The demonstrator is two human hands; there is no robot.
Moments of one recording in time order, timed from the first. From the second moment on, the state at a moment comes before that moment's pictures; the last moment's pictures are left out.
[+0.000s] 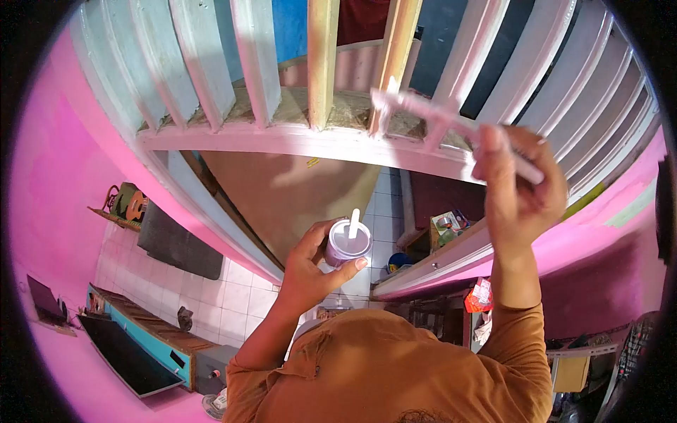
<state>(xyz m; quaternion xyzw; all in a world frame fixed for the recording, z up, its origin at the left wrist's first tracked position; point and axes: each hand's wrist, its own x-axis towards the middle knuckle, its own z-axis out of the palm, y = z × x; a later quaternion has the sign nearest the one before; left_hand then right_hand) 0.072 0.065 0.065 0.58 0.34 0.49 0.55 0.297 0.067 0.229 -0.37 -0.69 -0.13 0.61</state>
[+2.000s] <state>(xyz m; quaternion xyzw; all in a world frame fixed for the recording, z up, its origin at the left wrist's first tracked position) 0.060 0.069 0.032 0.58 0.35 0.48 0.56 0.304 0.048 0.270 -0.25 -0.91 -0.23 0.24</state>
